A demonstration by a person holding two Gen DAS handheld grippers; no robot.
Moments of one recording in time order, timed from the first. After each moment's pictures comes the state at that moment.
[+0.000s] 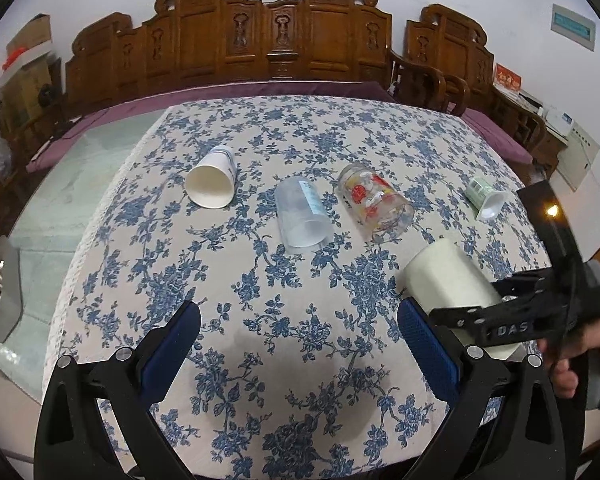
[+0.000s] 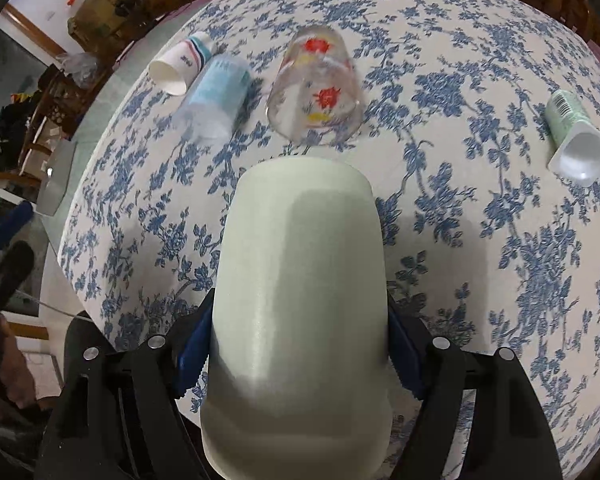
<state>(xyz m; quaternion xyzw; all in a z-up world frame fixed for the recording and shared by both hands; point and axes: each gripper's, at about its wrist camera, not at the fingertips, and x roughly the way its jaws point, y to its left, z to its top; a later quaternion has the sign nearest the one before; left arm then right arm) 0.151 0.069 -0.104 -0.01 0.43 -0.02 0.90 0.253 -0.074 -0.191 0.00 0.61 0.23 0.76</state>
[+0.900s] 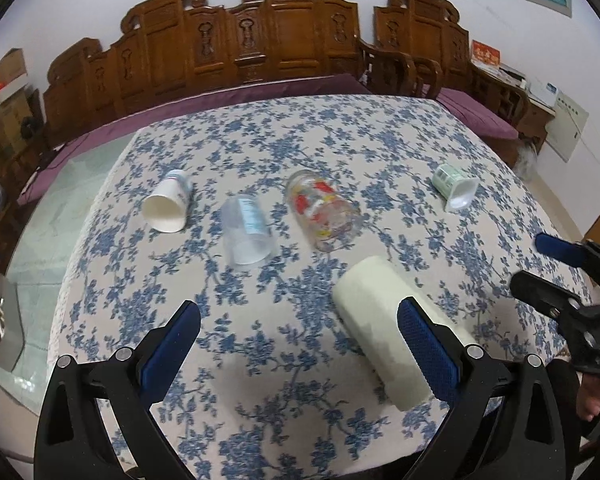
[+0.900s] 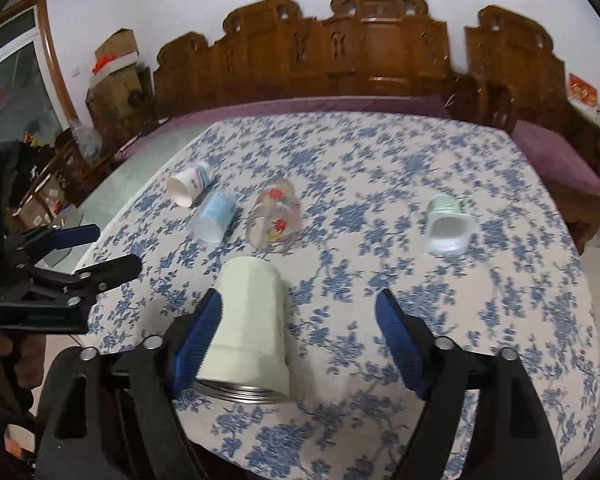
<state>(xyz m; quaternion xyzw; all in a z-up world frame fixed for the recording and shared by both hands) 0.166 -0.004 -0.091 0.04 0.43 -0.04 0.90 0.169 -0.166 -0.091 0.00 0.38 0.18 0.91</state>
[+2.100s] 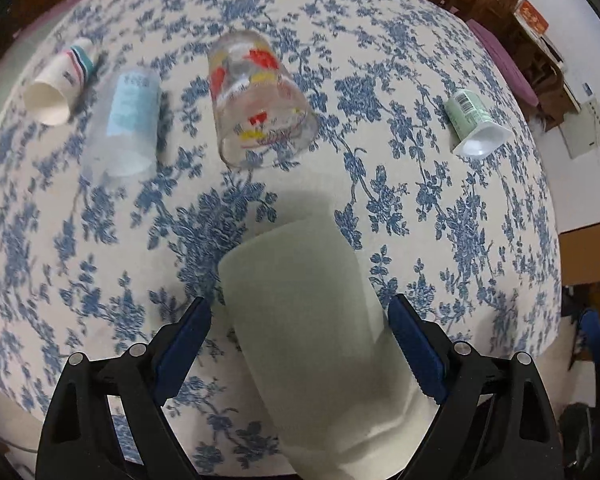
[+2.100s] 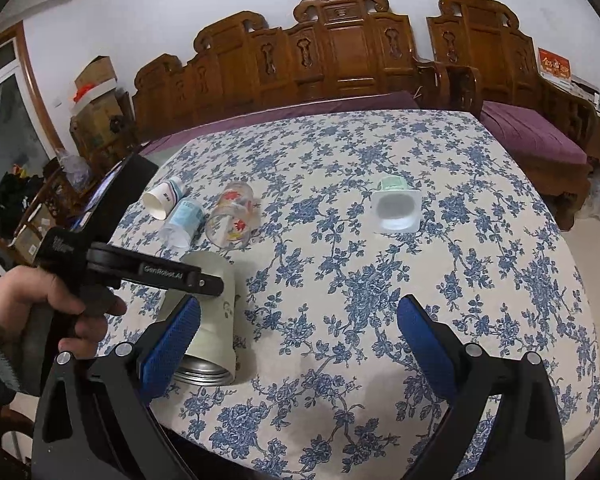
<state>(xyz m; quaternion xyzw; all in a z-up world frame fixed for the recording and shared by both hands) 0.255 -0.051 -0.179 -0.08 0.64 -0.06 0.76 0.162 -0.217 -0.102 0.04 0.38 0.16 0.91</state>
